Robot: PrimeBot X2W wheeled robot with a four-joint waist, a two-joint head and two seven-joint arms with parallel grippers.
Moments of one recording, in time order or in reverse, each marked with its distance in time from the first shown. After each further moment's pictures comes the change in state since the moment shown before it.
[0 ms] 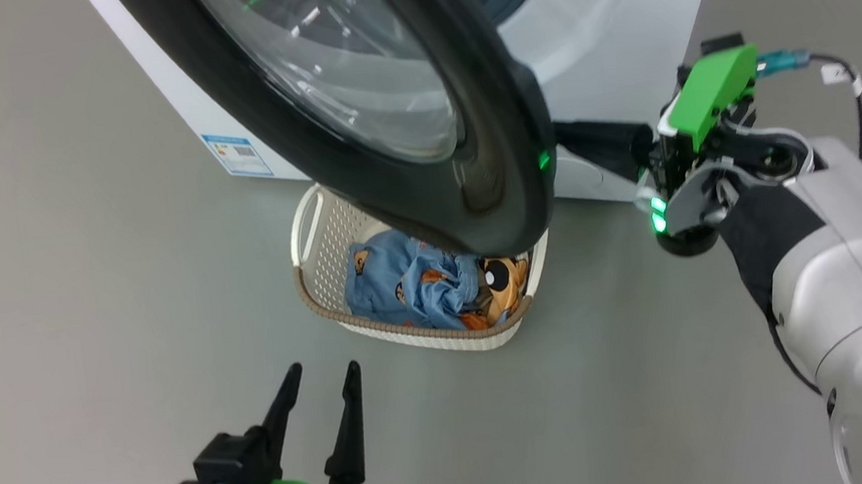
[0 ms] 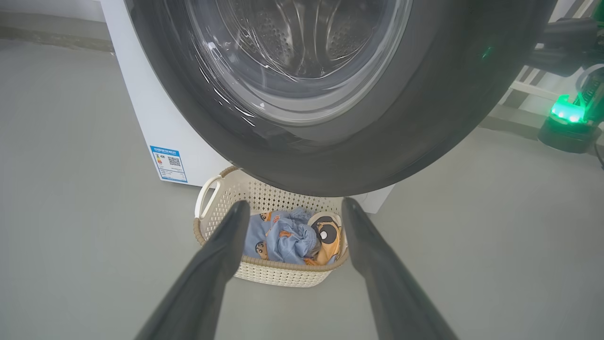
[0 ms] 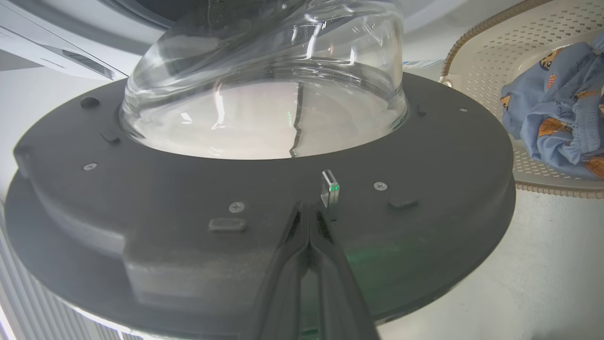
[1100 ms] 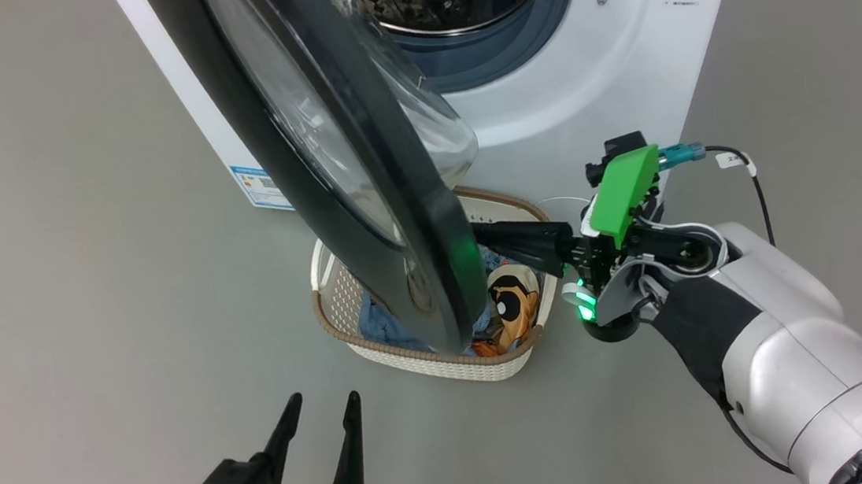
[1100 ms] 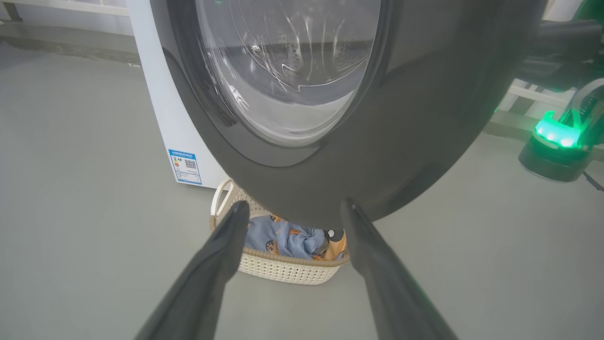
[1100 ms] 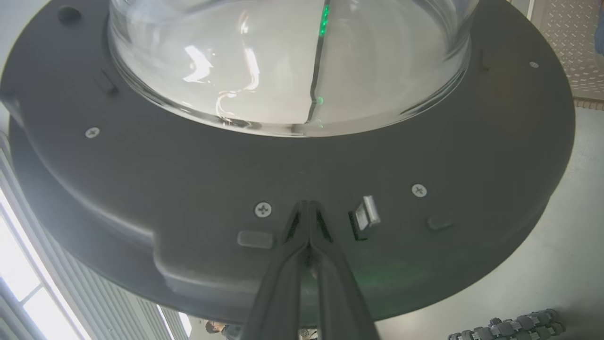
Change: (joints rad) left arm 0.059 0.005 0.006 0.008 0.030 -0.009 0.000; right arm 0.175 0.003 0.588 -0.170 0.563 0.000 -0.079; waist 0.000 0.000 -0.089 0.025
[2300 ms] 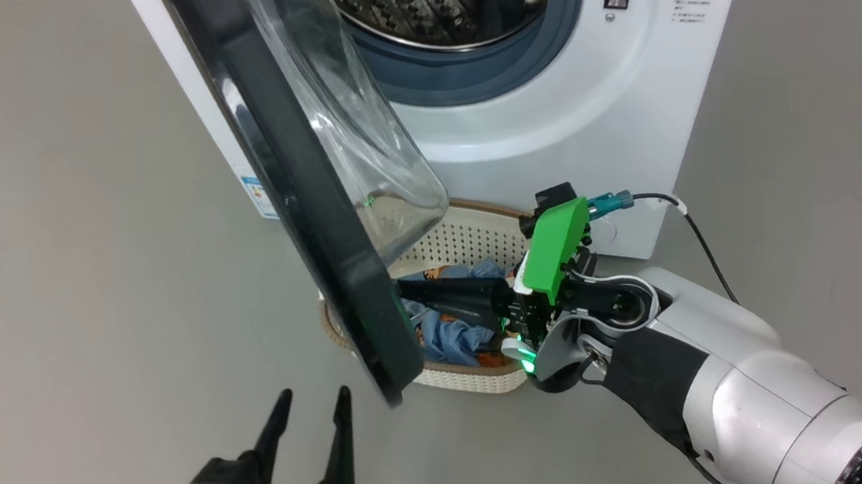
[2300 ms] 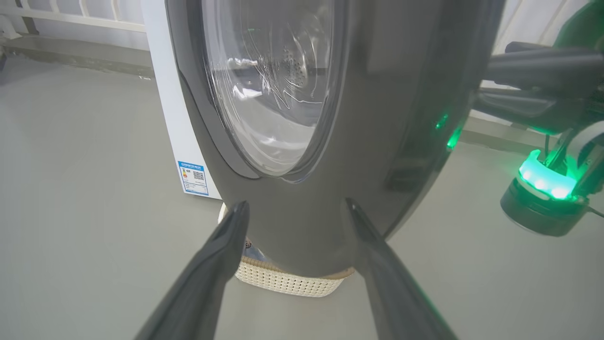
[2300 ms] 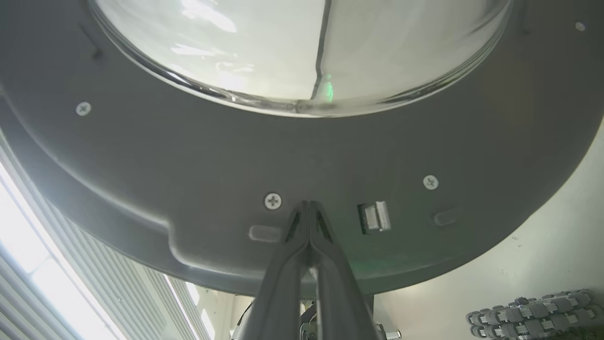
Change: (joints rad) left arm 0.002 0.000 0.015 -0.012 0.000 0.005 0.000; right arm 0.021 0.006 0.410 -0.126 0.324 0.000 -0.164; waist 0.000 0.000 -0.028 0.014
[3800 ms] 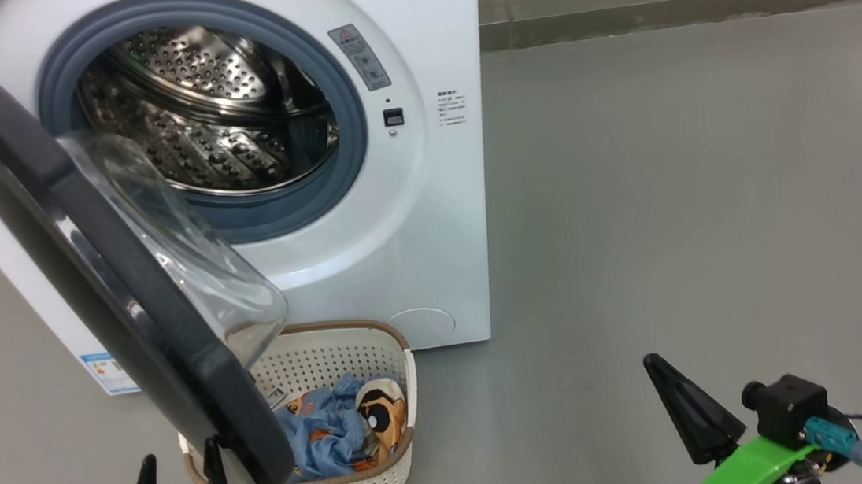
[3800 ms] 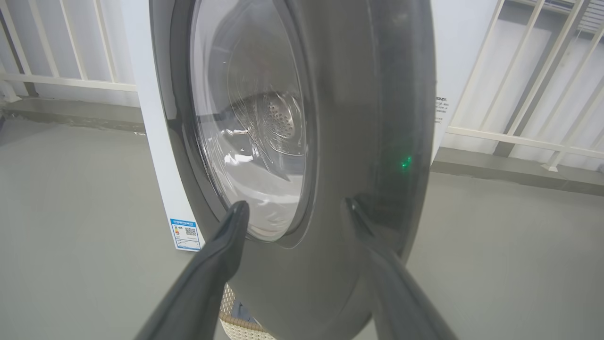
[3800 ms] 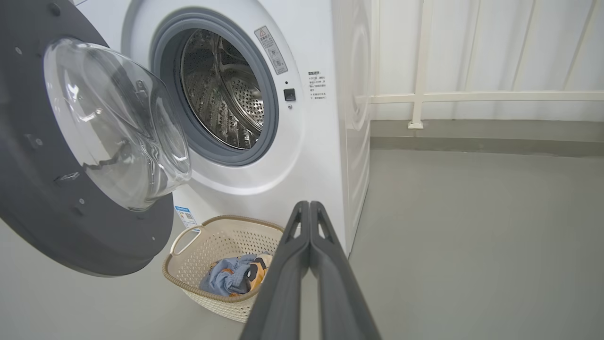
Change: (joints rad) left arm 0.143 0.002 0.296 -0.059 0.085 -0.040 0.000; right arm 0.831 -0.096 -0.732 -0.596 -1.898 0.000 -0.825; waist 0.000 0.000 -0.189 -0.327
